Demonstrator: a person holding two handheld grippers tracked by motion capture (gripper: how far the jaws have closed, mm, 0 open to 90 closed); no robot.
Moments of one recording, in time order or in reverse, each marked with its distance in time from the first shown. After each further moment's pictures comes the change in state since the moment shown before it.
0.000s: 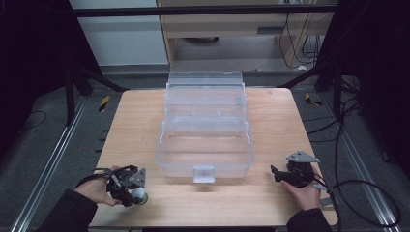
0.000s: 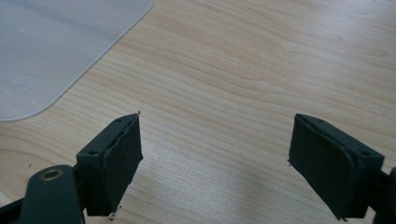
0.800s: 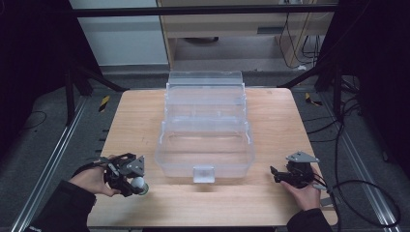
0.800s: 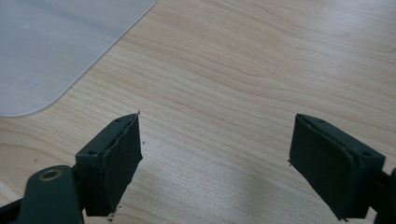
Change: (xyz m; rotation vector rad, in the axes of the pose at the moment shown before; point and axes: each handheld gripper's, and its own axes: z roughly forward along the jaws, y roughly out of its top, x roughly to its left) left arm 0.011 0.016 -0.042 -0.050 0.028 -0.049; right arm 0.000 -0.001 0.000 0.012 0.012 -0.002
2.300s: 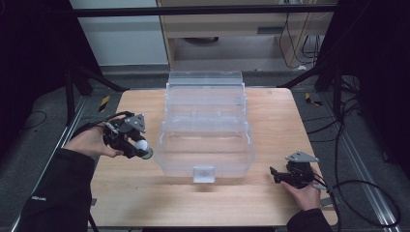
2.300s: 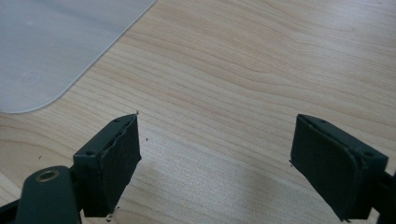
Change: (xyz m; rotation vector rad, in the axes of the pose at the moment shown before) left arm 0.058 0.046 -0.072 -0.079 0.075 -0.050; right arm 0.000 0.000 0.001 0.013 0.010 0.002
